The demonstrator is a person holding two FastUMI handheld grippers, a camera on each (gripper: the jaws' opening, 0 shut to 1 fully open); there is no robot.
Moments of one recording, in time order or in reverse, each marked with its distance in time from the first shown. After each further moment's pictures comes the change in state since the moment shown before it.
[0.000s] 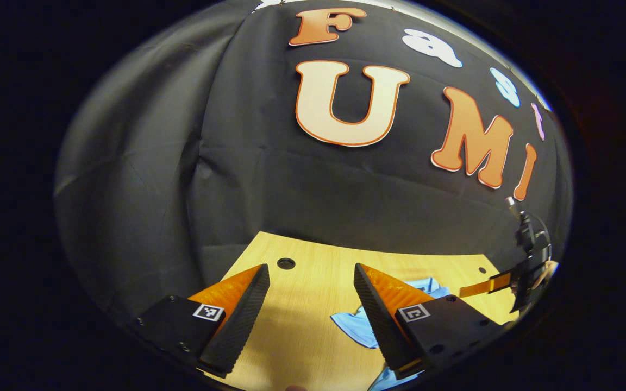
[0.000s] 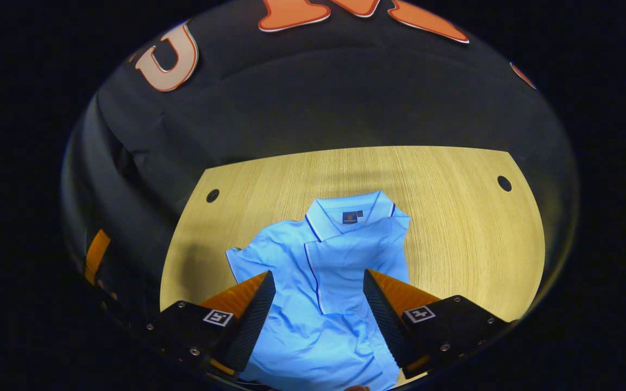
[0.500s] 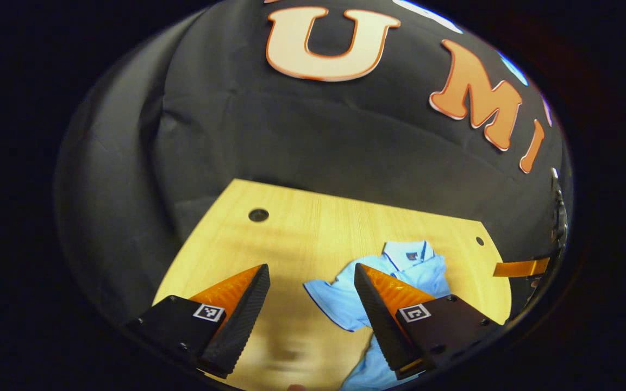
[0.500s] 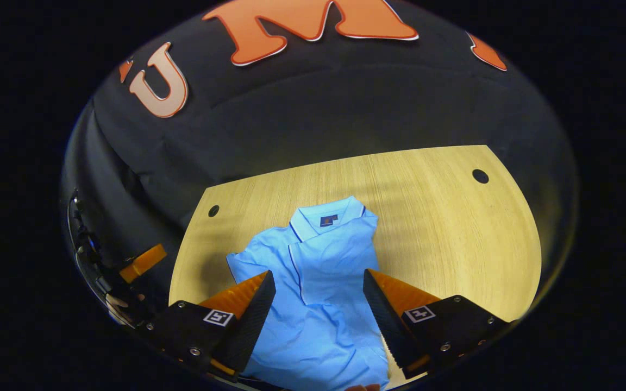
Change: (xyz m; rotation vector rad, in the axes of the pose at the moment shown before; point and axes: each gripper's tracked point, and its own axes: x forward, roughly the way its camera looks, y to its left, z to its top) left arm 0.047 -0.064 -0.081 -0.041 0.364 -0.057; right arm -0.054 -0.059 -0.007 0.073 -0.069 0.006
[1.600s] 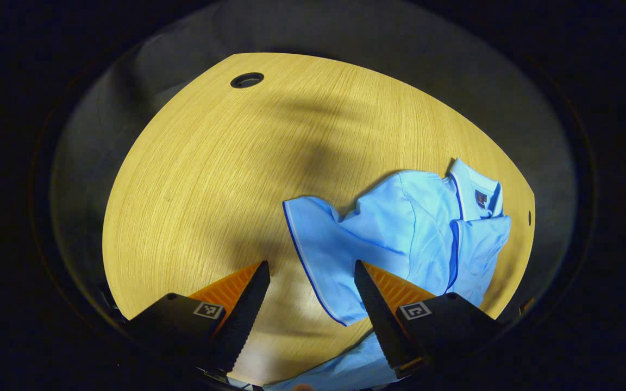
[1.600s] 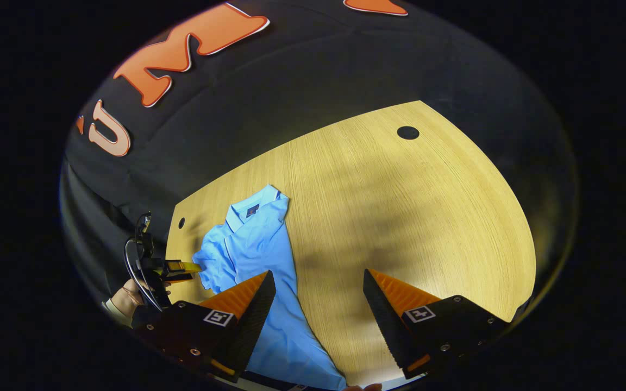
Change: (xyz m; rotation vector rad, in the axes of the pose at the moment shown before) left arm 0.120 -0.023 -0.137 -0.135 0.589 0.184; right arm -0.020 -0.161 -0.042 0.215 0.075 -0.054
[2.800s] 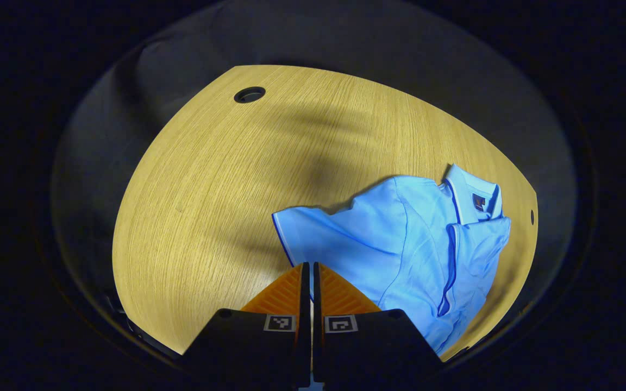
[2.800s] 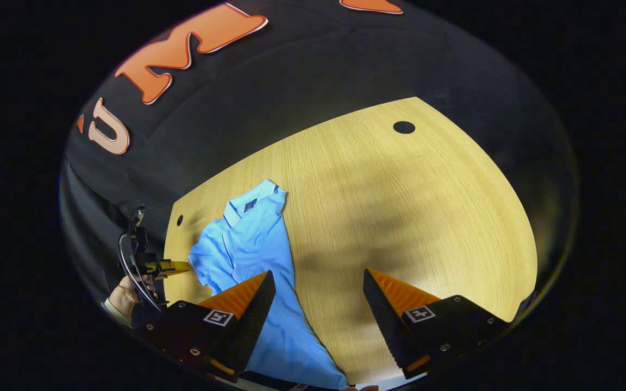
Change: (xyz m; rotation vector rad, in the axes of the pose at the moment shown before) left arm -0.022 0.004 0.015 0.017 -0.078 0.023; right arm -0.003 0.001 -0.015 0.002 -0.002 -0.005
